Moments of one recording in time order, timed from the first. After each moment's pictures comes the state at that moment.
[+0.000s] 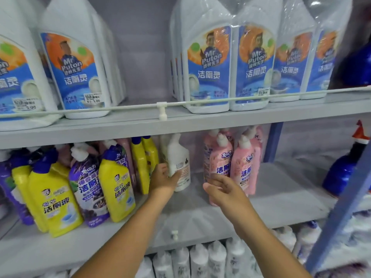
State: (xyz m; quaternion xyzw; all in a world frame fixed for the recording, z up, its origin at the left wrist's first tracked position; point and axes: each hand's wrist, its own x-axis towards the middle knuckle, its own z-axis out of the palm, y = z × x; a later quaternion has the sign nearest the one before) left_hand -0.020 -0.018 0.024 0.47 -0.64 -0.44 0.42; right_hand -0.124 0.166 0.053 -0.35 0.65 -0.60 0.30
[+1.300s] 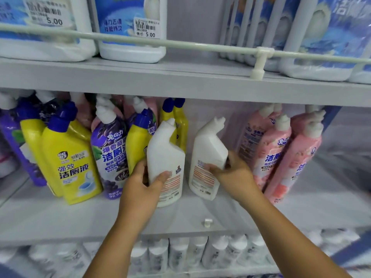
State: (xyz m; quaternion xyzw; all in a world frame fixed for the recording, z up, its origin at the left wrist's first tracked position) left_hand 0.126 -0.020 -0.019 0.46 -0.62 -0.45 0.45; right_hand -0.104 0.043 0.008 -0.44 0.74 -0.48 0.18
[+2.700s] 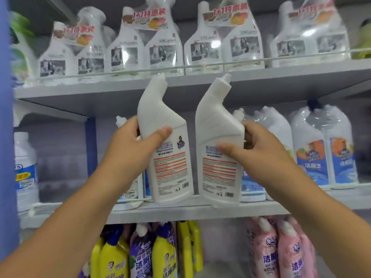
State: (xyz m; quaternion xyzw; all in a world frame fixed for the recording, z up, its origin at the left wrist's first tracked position) left_hand 0.176 0.123 0.368 0.27 -0.71 -0.25 0.60; right_hand -0.045 0.209 0.346 -0.58 0.51 -0.63 0.02
